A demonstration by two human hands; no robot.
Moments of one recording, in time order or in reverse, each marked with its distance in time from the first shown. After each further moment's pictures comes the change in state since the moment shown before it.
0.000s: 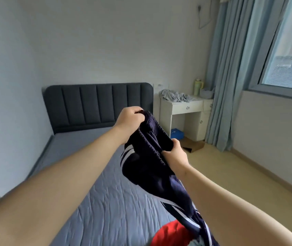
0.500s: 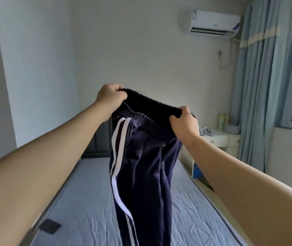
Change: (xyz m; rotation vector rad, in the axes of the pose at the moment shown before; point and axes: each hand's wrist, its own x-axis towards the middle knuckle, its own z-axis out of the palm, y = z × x) left_hand 0.007 0.122 -0.140 0.199 0.462 0.216; right_hand -0.005 -0.180 -0.061 0.030 0.237 -0.530
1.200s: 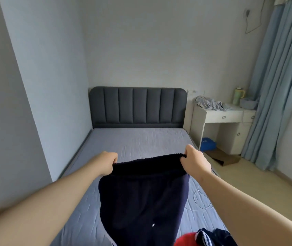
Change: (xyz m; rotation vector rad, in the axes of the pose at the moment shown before) left_hand -0.147 -0.188 0.000 0.966 -0.795 -0.303; right_hand -0.103 0.123 0.056 -0.460 -0.398 0.145
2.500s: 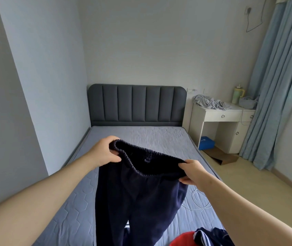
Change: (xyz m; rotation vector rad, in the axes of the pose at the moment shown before) left_hand 0.006 -0.010 -0.009 -0.722 0.245 0.135; right_hand 0.010 0.015 0.027 0.617 -0.308 0.367
